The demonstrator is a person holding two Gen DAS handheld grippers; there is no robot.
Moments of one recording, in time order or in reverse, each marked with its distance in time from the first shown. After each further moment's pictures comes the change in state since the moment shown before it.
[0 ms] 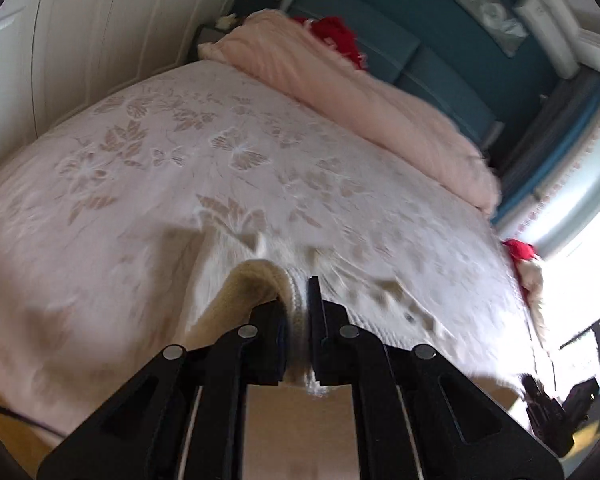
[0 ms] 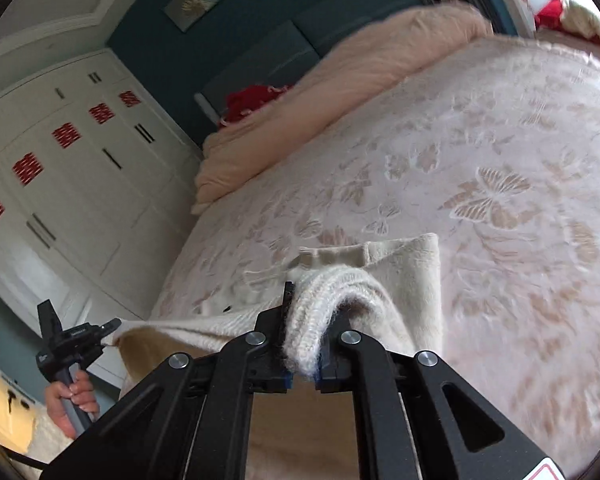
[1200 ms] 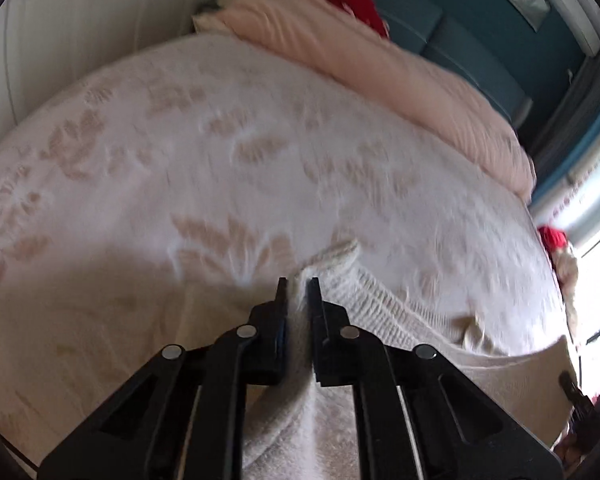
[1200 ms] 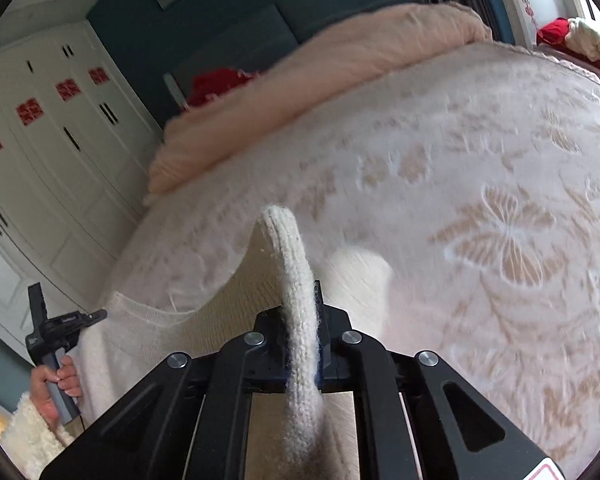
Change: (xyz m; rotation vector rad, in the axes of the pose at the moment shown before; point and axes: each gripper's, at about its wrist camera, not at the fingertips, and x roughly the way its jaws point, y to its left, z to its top) left arm 0.124 0.027 0.039 0.045 0.037 0.070; right arm 0.089 -0.036 0.035 -0.094 -0.016 -0.134
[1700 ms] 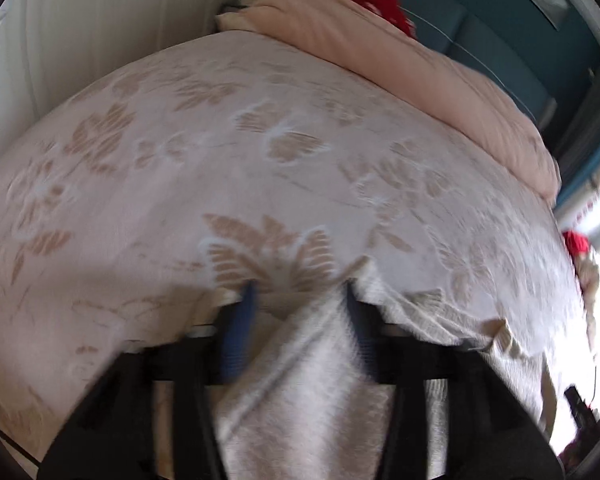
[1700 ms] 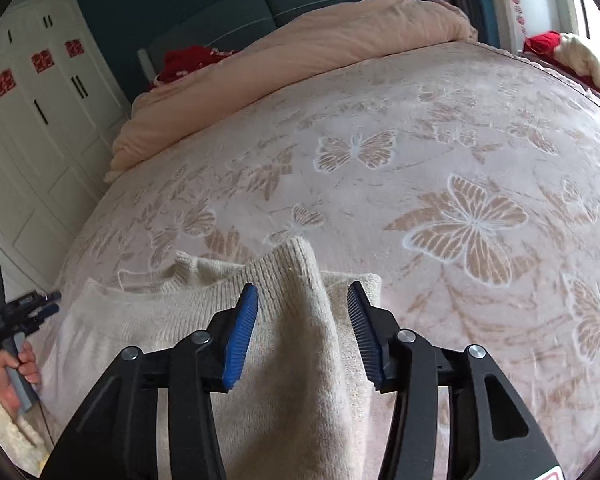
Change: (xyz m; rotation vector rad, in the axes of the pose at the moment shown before) left arm 0.012 0.003 -0.002 0.019 0.038 0.075; right arm 0.020 -0.017 -0.005 -0.065 0.087 -0.156
